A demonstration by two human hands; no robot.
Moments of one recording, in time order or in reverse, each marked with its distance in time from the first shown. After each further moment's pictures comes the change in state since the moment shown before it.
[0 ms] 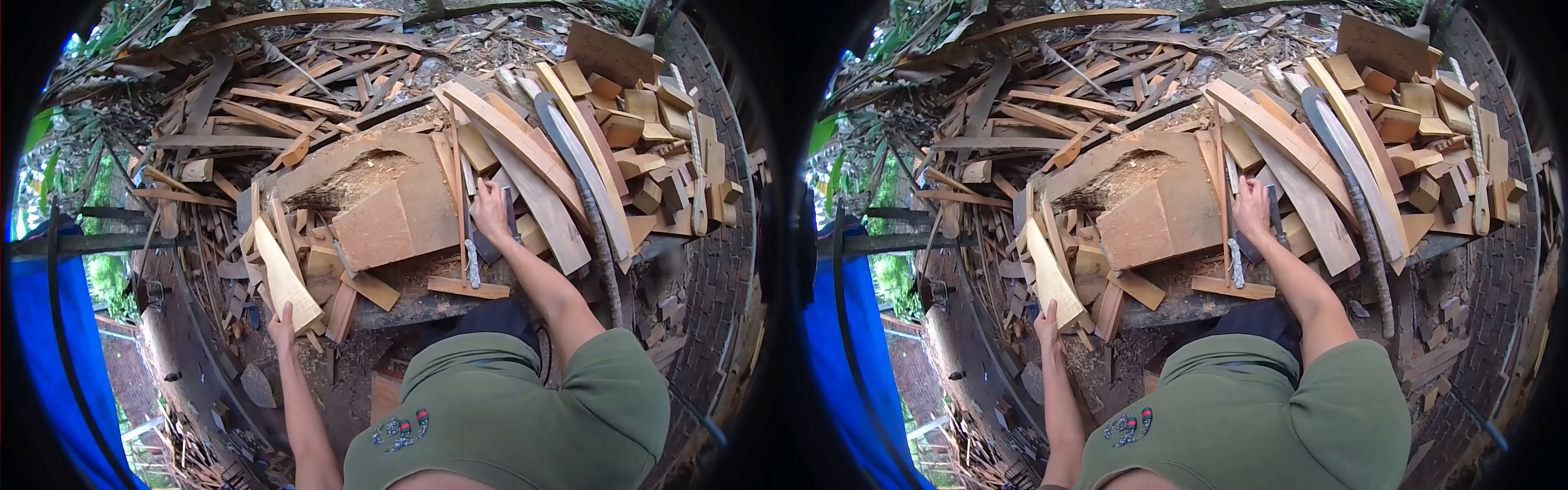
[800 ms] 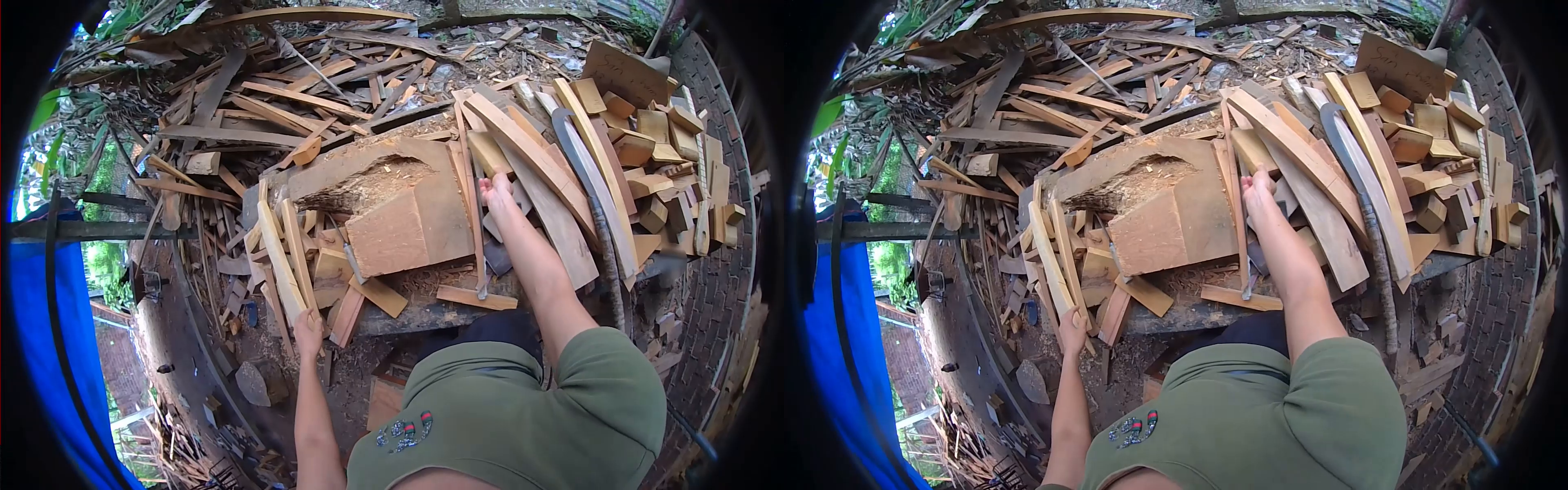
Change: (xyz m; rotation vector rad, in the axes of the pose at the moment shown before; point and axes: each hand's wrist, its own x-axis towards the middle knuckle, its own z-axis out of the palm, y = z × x) left_hand 0.000 -0.052 0.000 0.928 -0.213 0.377; right_hand 0.114 -0.004 0.057 1.296 0.379 1.420
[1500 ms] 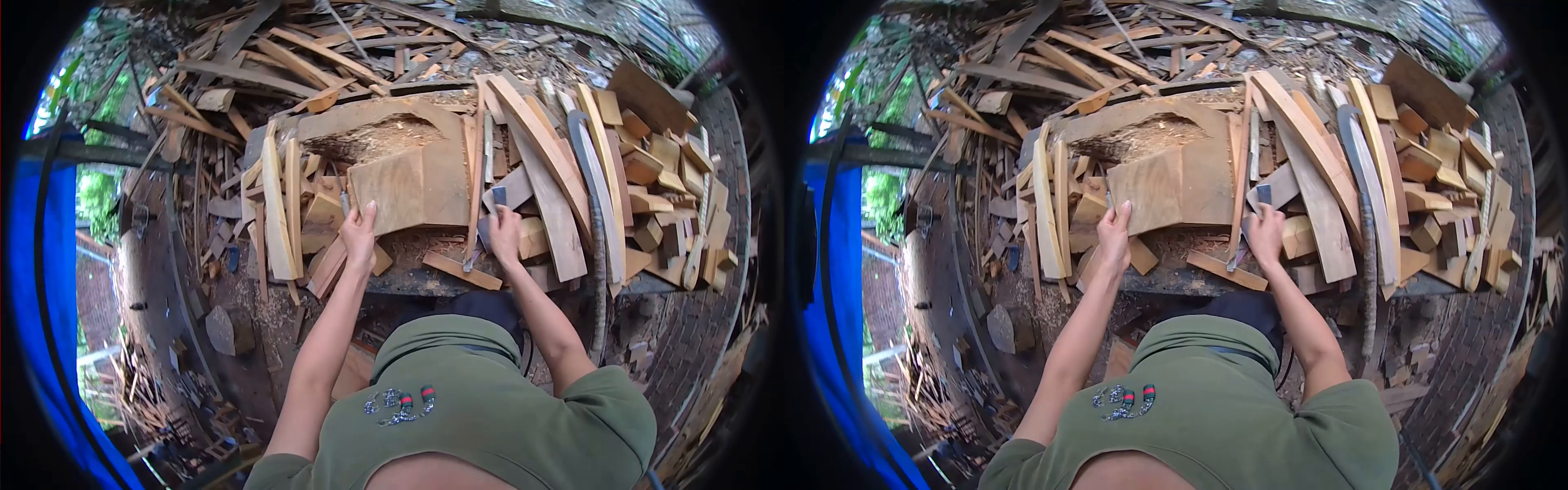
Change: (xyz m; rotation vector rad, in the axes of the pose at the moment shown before) left_hand 0.027 0.221 0.058 -1.219 0.057 -0.014; right_hand -0.087 0.013 -0.180 -1.228 -0.506 -1.122
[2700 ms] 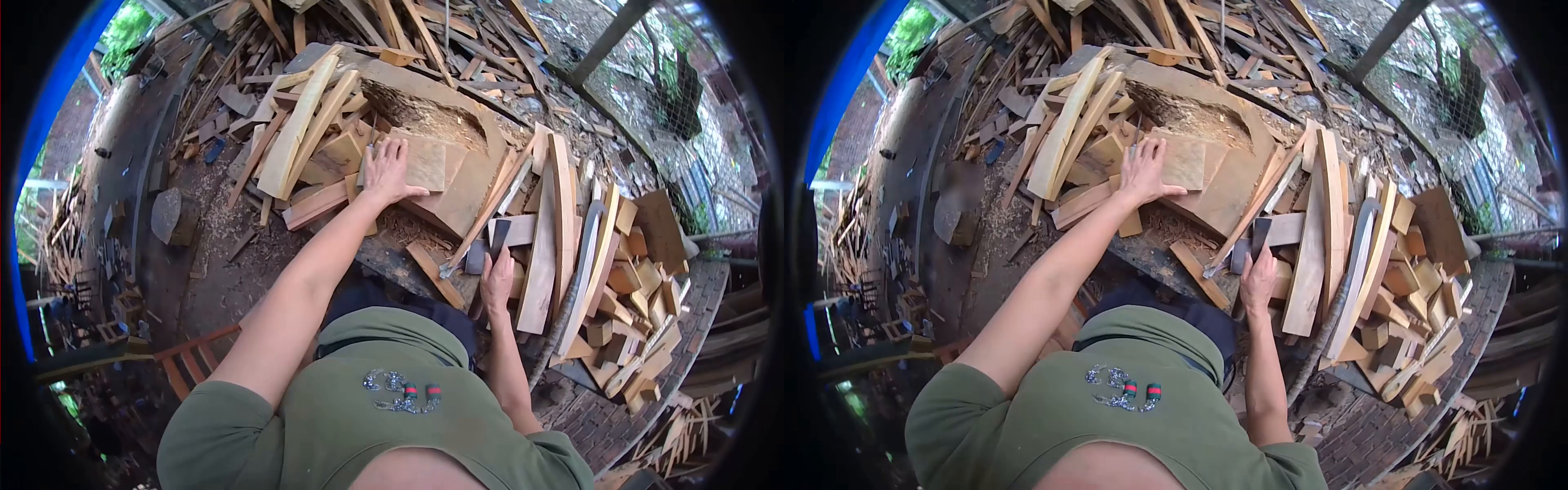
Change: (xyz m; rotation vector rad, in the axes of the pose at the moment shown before) left_hand 0.036 0.005 0.003 1.345 0.004 0.256; right_hand -0.022 -0.019 -0.053 -0.346 -0.215 -0.487
